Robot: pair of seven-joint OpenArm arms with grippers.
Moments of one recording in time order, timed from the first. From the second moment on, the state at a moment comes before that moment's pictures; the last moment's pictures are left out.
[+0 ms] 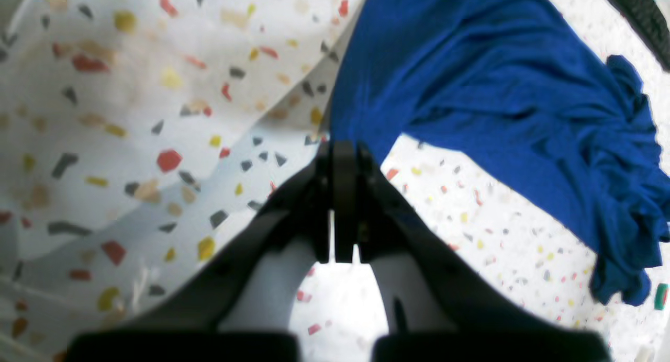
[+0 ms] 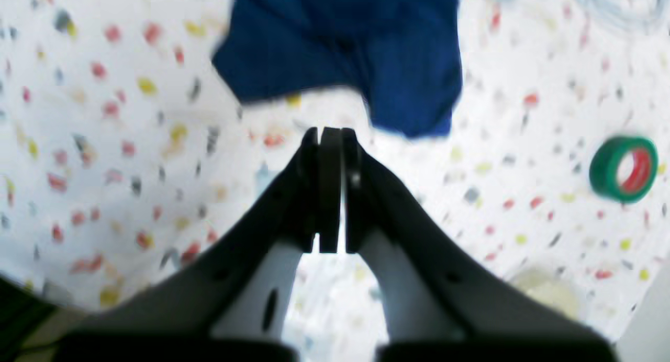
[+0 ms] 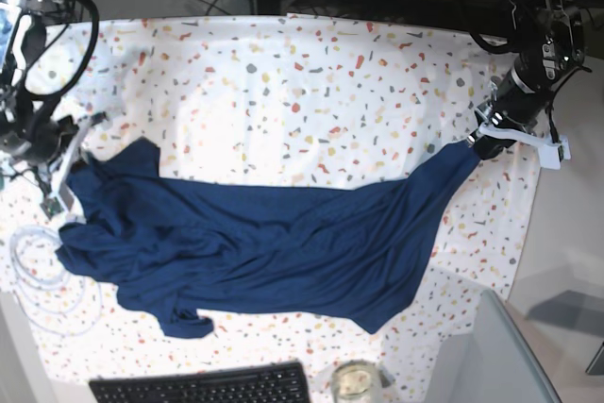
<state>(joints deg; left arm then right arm) 19.7 -14.6 -21.2 98.0 -45.2 0.2 39.4 -4.2 9.4 22.6 95.6 8.4 40.5 -60.7</state>
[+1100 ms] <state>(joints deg) 20.5 -15.6 -24.0 98.0 -45.1 0.2 39.8 11.9 12.5 13.8 66.4 8.3 37.4 -50.0</state>
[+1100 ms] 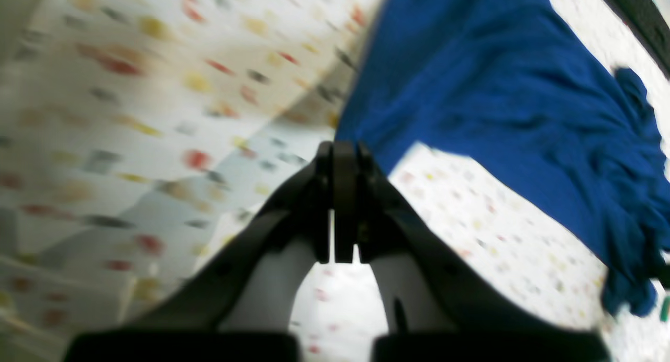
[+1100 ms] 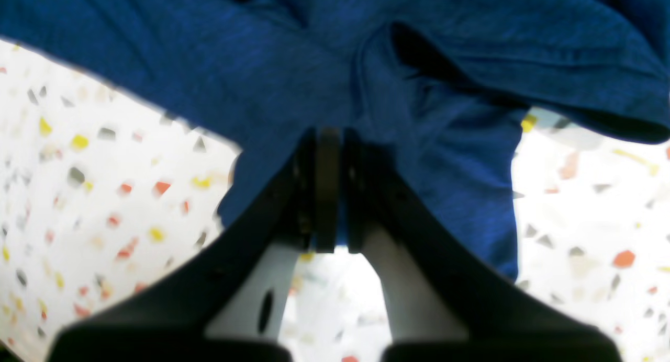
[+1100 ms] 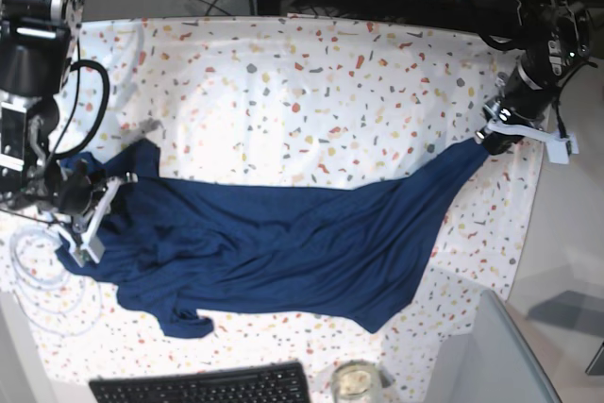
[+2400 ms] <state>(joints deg) 20.6 -17.7 -24.3 98.0 -45.2 0.2 39.8 13.6 11.8 13.7 59.1 8.0 34.0 -44.7</state>
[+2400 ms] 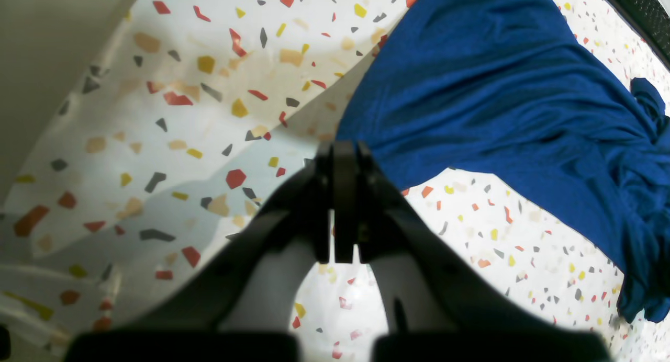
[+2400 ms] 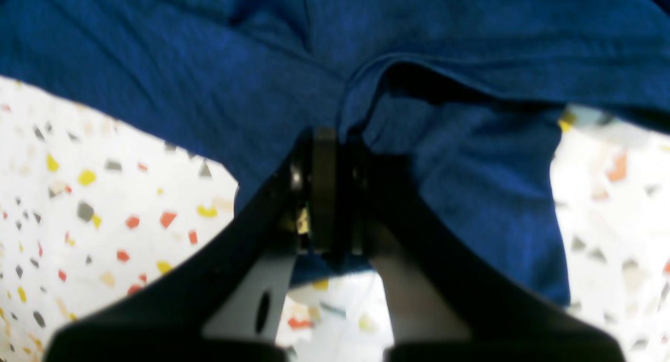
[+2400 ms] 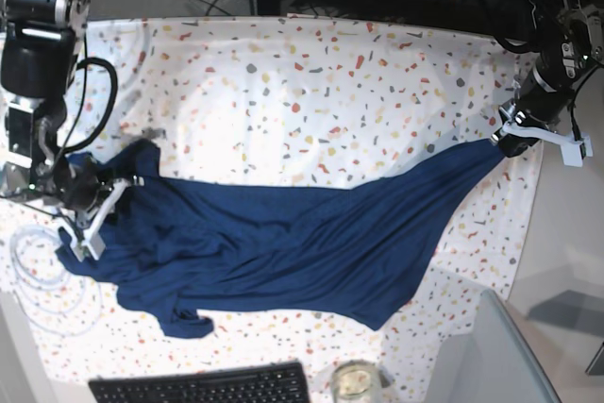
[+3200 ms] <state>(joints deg) 23.5 -21.7 -25.1 96.8 -45.2 0.0 40.1 -3.1 13.2 31.6 86.3 8.6 40.1 -65.2</state>
